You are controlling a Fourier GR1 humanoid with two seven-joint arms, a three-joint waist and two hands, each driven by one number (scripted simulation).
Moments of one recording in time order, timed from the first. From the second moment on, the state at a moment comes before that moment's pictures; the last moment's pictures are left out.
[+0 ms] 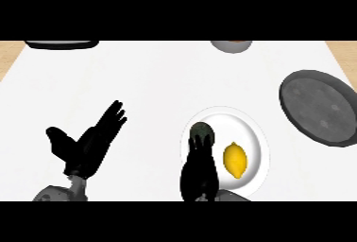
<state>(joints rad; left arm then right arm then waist) -0.07 0.27 -0.27 -1.55 0.39 0.10 0.16 -0.49 -0.14 0.97 -1.55 0.95 1.06 0.90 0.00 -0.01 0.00</state>
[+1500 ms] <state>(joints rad) -0.05 0.19 -0.21 -1.57 0.31 0.03 0.20 -0.57 -0.40 1.03 -1.52 1.29 0.83 0.51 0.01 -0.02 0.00</state>
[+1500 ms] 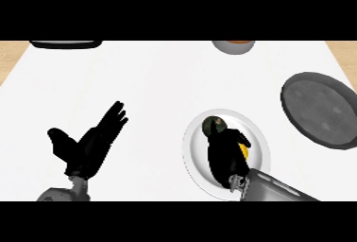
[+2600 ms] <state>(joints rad) -0.04 0.19 -0.18 -1.58 0.30 0.04 0.20 -0.11 -0.15 0.49 -2.13 1.16 0.04 0.85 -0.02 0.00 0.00</state>
